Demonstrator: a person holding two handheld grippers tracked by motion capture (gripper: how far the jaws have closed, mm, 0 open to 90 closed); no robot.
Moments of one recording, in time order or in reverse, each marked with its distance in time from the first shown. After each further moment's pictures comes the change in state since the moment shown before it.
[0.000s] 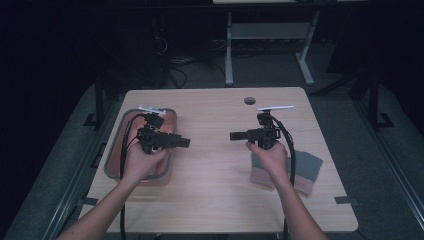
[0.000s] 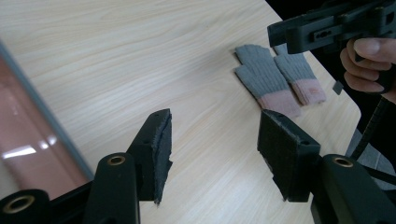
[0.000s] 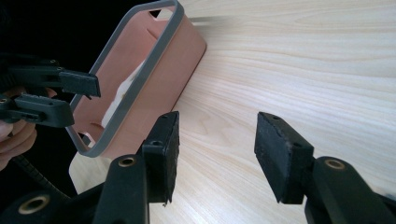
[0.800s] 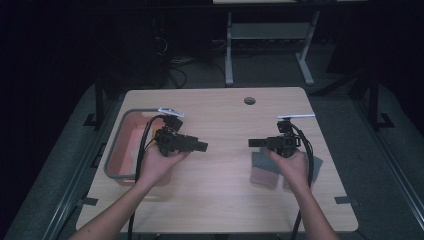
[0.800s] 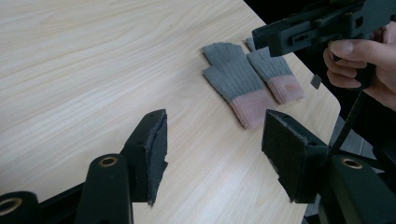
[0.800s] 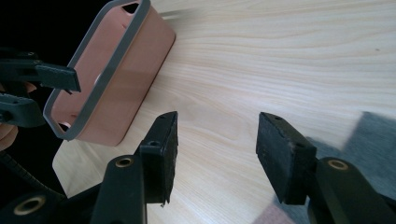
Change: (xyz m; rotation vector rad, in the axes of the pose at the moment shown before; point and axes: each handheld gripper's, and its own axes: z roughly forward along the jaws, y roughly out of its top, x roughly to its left) left arm -0.030 0.007 0.031 0.015 -0.065 0.049; right arm -0.032 -0.024 -0.037 -0.017 -0.054 0.032
